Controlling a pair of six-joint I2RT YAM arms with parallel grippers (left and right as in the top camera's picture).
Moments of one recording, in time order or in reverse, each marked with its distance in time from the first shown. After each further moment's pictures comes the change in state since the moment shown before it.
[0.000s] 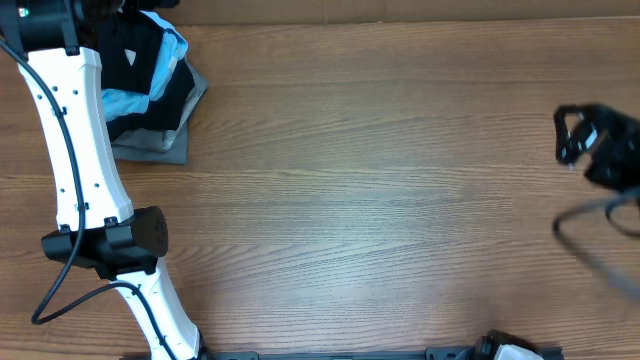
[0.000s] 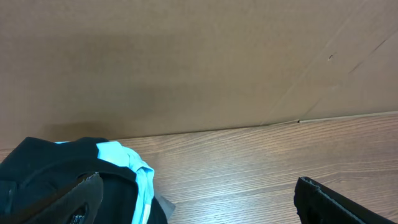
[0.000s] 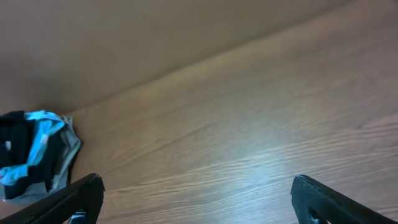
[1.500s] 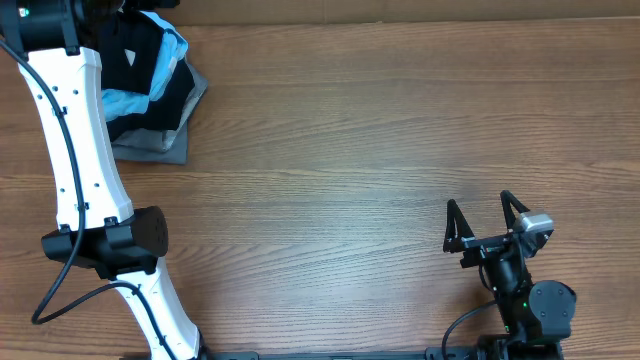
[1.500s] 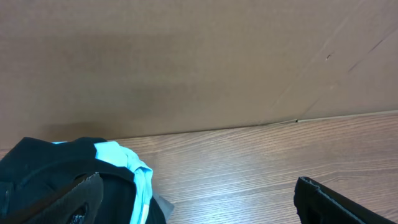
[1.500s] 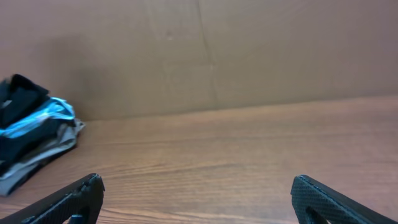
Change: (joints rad) left arm 0.000 0.000 0.000 -0.001 0.006 0.000; right arm 0.348 -1.056 -1.768 1.346 0.160 0.030
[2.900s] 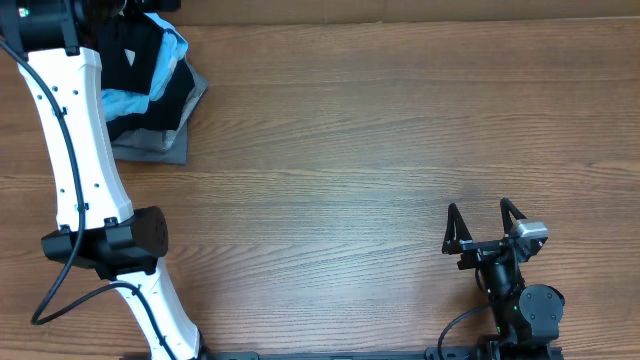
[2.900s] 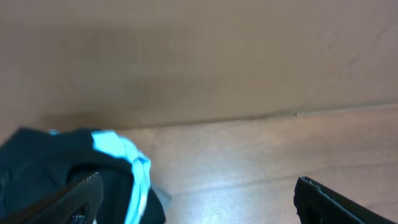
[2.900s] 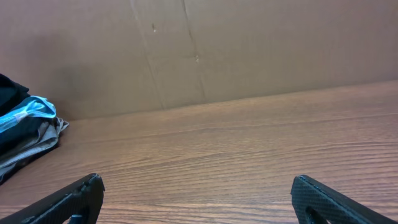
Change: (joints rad) left arm -0.002 -0.007 -0.002 -0.058 0.000 0.000; right arm 0.000 -0.094 -0.100 0.005 0.050 0.007
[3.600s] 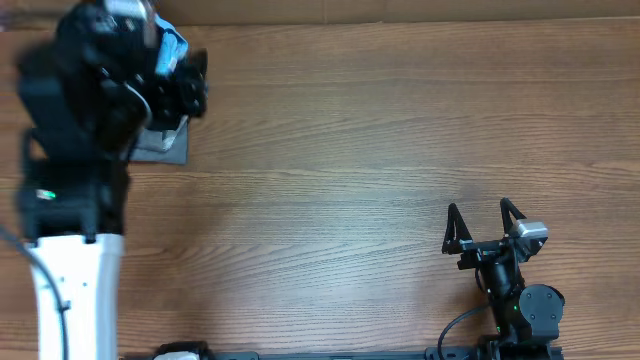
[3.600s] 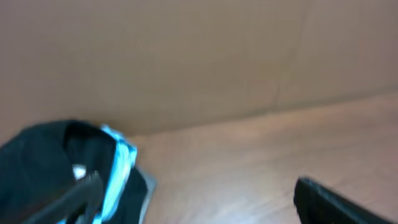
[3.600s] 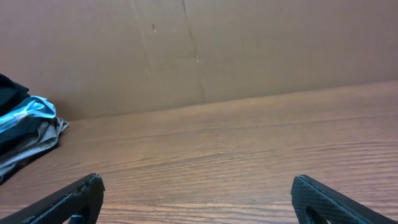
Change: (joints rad) left arm -0.089 -0.921 -1.329 0.707 -0.072 0.027; right arm 0.000 0.000 0.000 0.000 0.000 0.000
